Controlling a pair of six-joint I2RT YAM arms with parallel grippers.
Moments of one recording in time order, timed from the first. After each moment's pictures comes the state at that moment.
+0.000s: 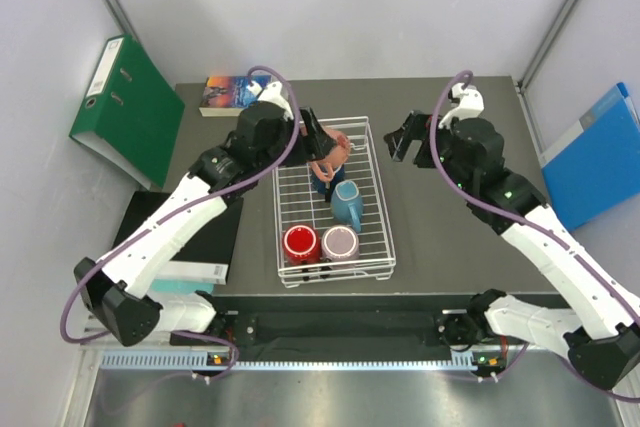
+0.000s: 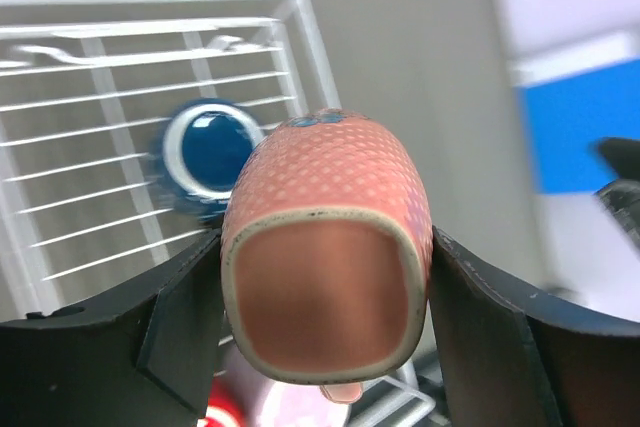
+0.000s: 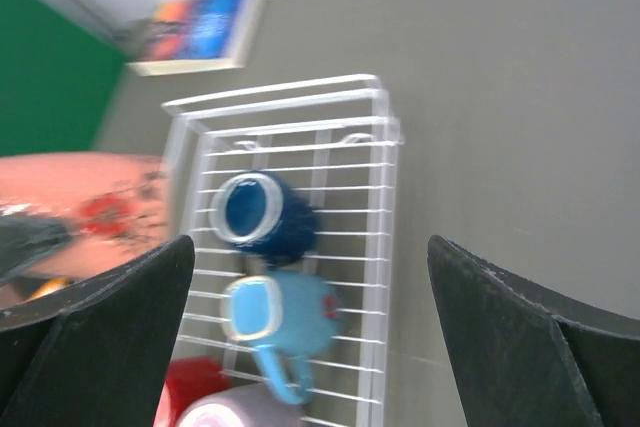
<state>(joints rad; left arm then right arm) -0.68 1.31 1.41 -0.57 -0.14 -0.67 0.59 1.03 1.13 -0.38 0.25 0.46</state>
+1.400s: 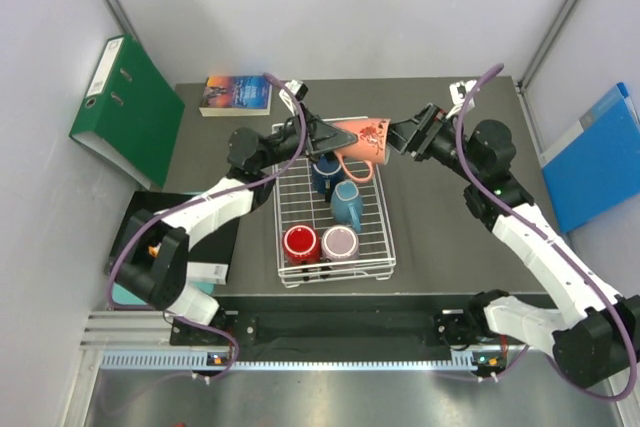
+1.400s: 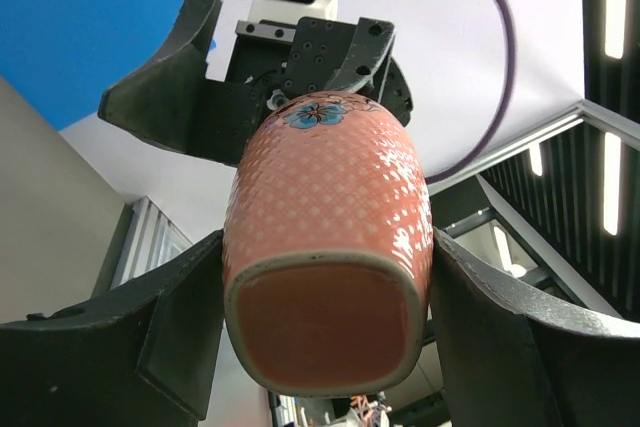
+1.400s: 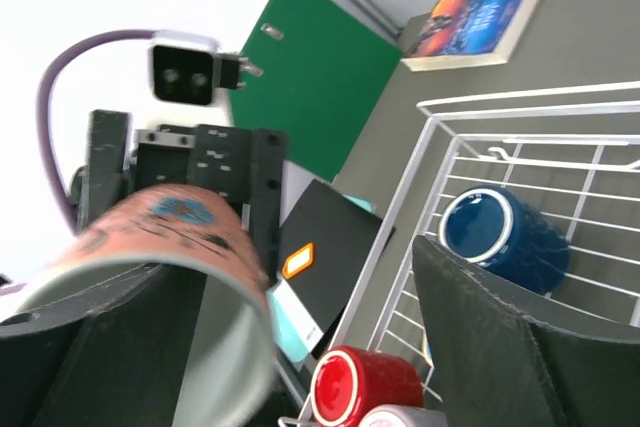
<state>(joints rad) -0.51 1.51 0.96 1.08 0.84 -1.60 0.38 1.06 0.91 0.19 -0.42 0.87</state>
